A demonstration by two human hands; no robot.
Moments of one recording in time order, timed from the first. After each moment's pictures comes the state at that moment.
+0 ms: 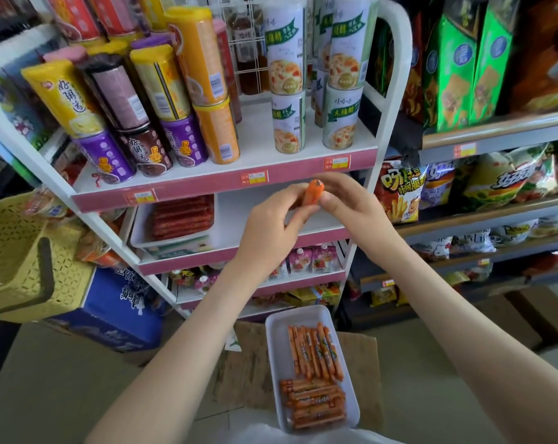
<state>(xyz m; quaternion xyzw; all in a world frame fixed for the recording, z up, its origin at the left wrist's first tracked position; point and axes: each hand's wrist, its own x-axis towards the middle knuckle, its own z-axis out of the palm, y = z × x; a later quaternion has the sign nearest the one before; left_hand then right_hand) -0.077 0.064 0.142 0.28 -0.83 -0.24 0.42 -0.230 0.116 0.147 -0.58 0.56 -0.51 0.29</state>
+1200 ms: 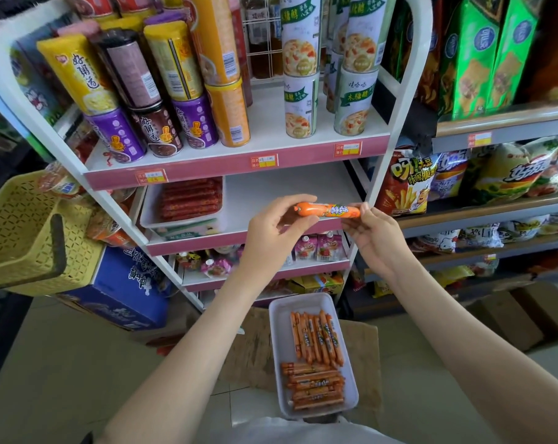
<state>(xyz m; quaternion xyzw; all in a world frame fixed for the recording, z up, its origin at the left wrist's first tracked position) -0.055 0.095 0.121 0.35 -0.72 -0.43 0.42 -0.241 0.123 0.078 -0.18 0.47 -0.69 0.53</state>
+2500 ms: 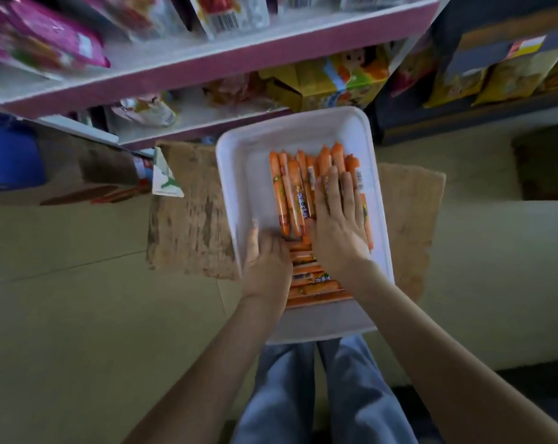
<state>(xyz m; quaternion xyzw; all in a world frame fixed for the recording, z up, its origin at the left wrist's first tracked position) -0.052 0.162 -0.388 0.39 -0.84 -0.04 -0.37 -0.186 0.167 -0.404 -0.57 0.77 0.00 0.27</state>
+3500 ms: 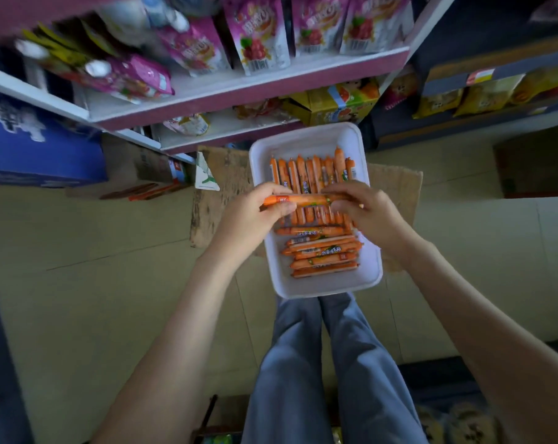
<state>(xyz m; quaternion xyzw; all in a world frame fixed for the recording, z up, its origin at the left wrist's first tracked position) -0.027 0.091 -0.223 0.55 -0.64 -0.53 0.03 -0.225 0.165 -0.269 -0.44 0.69 -0.25 0.52</state>
